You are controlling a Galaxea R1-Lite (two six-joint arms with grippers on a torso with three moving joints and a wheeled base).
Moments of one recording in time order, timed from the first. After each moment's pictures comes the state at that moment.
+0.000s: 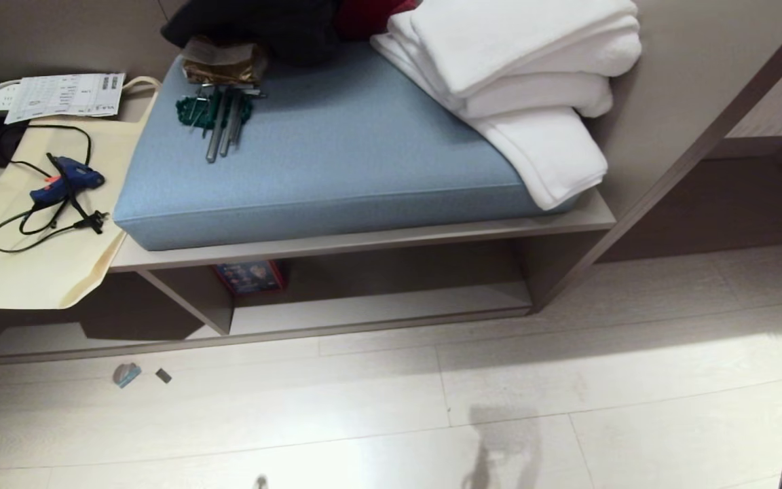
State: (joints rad) left arm 0.00 0.00 0.00 -0.02 0.00 -0.02; right arm 0.00 0.00 0.00 0.00 0.01 -0.04
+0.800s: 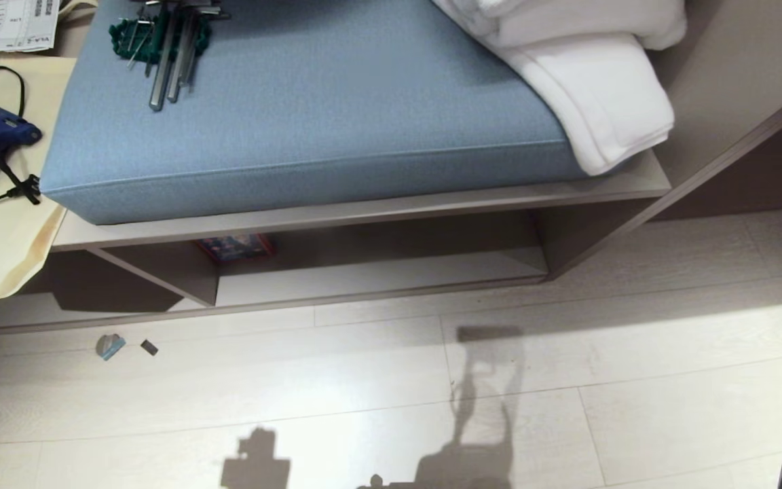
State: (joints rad) left arm 0.00 0.00 0.00 -0.02 0.00 -0.02; right arm 0.00 0.00 0.00 0.00 0.01 -0.04
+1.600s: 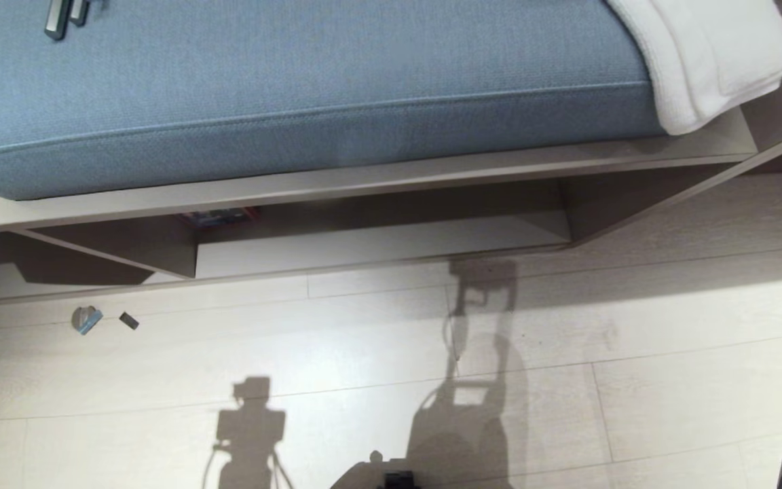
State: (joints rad) left arm 0.00 0.00 0.00 -0.02 0.00 -0.02; right arm 0.00 0.00 0.00 0.00 0.01 -0.04
